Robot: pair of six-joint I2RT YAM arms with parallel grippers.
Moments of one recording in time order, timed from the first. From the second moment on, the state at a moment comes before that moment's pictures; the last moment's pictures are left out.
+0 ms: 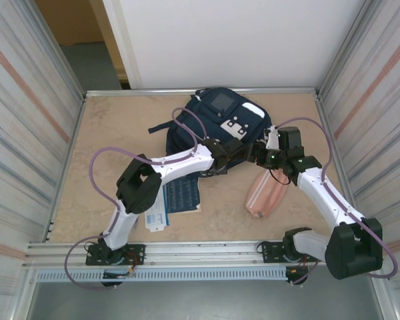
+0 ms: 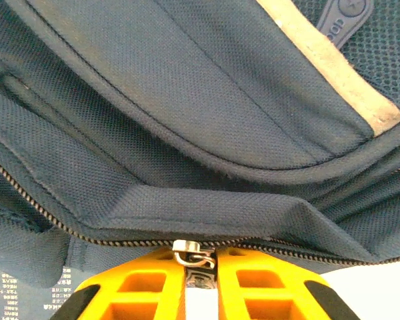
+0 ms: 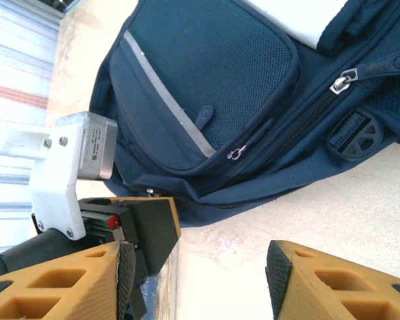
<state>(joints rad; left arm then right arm) -0.97 2.12 1.75 -1.00 -0.41 -0.97 0.21 1.16 0.80 -0.38 -0.48 0.55</state>
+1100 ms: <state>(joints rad) -0.91 1.89 1.51 -0.65 -0.01 -0.73 0.37 1.53 0.90 -0.37 -0.37 1.42</state>
